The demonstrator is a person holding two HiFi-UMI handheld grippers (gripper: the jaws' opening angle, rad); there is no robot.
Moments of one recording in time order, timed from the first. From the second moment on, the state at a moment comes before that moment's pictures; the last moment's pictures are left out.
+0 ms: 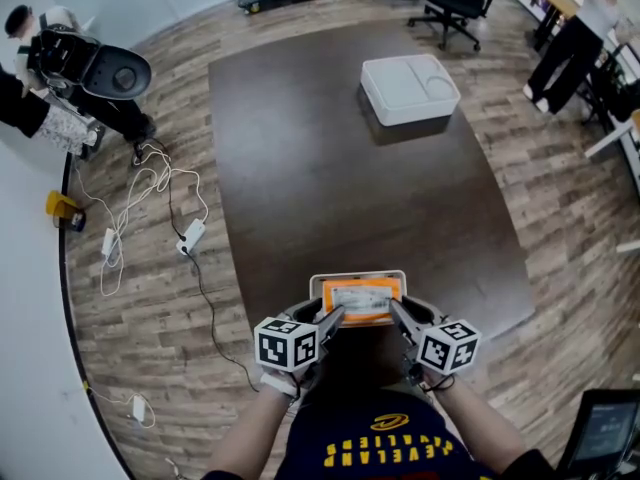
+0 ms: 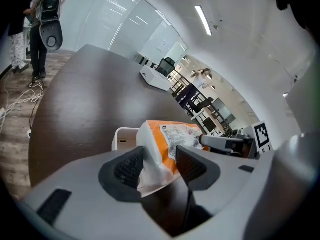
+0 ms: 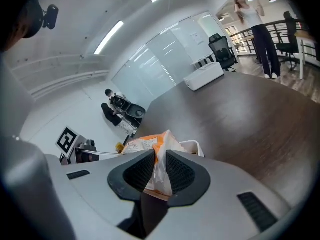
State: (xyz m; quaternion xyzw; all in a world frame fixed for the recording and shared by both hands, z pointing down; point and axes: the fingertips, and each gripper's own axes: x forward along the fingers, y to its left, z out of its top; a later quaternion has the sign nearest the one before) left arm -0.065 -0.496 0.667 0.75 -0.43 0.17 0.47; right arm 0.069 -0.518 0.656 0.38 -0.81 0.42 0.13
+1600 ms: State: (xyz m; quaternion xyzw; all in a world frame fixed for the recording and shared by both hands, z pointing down) left arm -0.059 -0.500 0.705 0.73 -0.43 0.30 0.44; right arm 0.071 -0.526 0.705 0.40 -0.78 0.40 0.27
